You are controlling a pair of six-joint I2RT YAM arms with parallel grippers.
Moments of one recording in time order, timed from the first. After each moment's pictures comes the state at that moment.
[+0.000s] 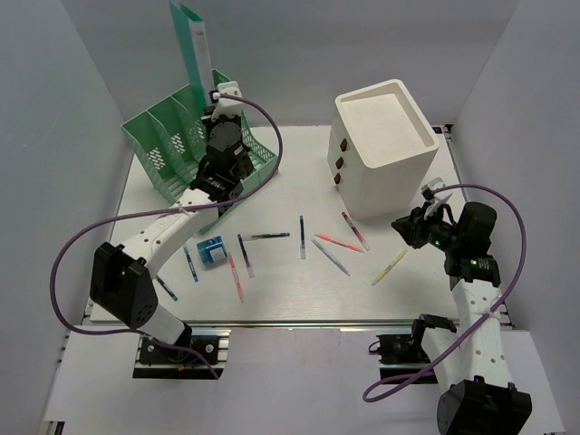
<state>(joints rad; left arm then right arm) -0.56 1.53 1.32 0.39 -0.94 0.25 -0.17 0.75 0.64 -0.35 -0.80 -0.24</state>
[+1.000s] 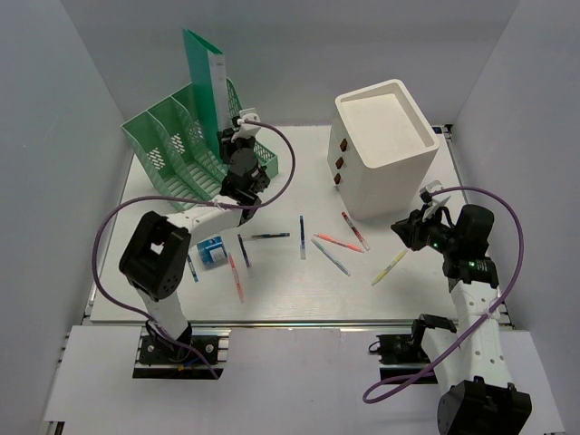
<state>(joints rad) -0.58 1.75 1.16 0.90 -1.03 0.44 -0.16 0.75 0.61 -0.34 -0.78 -0.25</state>
